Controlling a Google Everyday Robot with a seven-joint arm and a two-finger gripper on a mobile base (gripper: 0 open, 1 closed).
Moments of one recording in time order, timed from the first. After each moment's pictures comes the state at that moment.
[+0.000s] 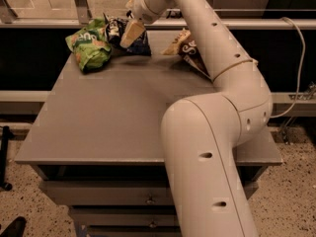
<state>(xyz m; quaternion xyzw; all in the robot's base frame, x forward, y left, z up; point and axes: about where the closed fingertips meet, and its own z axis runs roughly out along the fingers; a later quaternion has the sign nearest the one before) 0.845 0.076 0.923 -0.65 0.62 0.06 0.43</state>
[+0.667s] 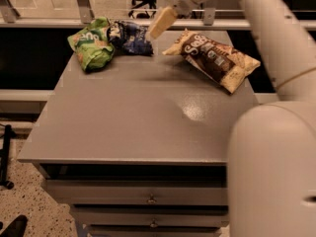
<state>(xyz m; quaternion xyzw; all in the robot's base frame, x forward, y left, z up) 0.782 -0.013 0.988 -0.62 0.61 0.10 0.48</state>
